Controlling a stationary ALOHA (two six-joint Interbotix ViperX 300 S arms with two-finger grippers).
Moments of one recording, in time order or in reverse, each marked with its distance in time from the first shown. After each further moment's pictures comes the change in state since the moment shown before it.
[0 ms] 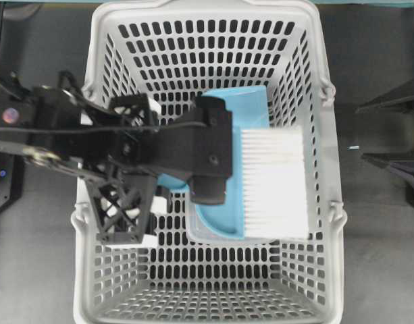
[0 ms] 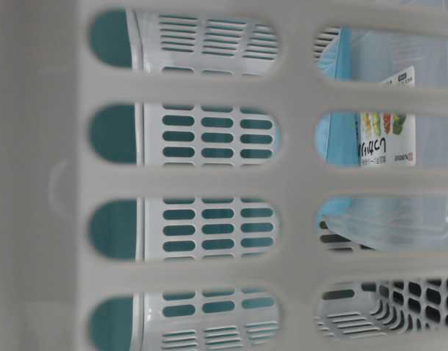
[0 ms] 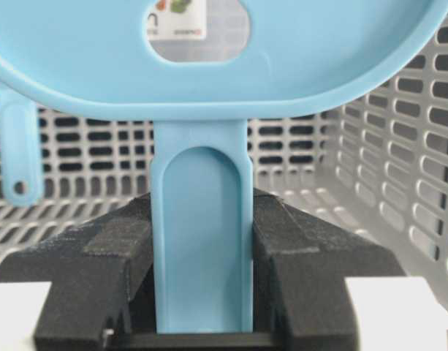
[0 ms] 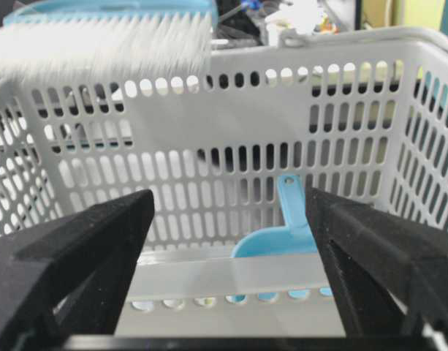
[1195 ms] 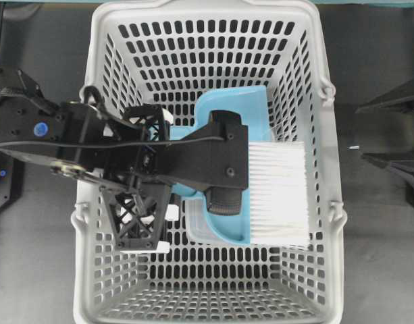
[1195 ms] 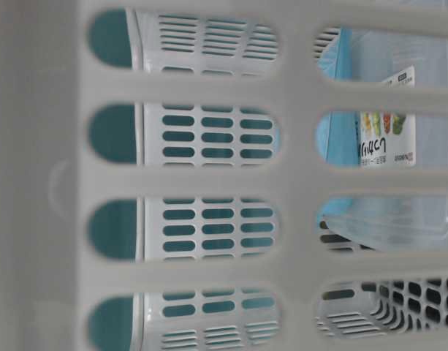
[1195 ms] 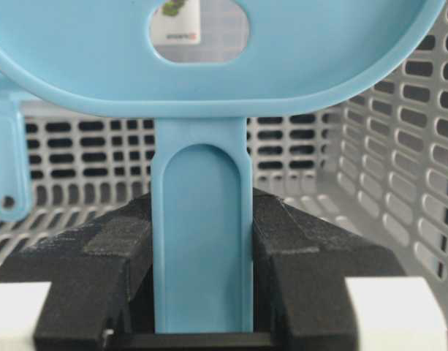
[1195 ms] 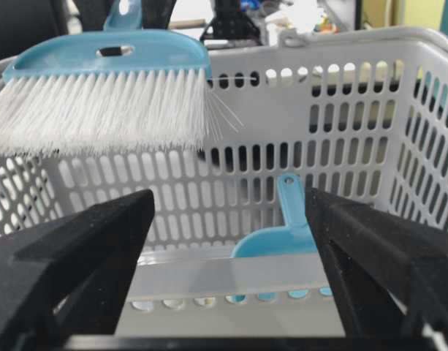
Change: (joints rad) left arm -0.003 0.034 0.000 0.002 -0.023 0.000; right arm 0.000 0.000 0.000 0.000 0.000 0.000
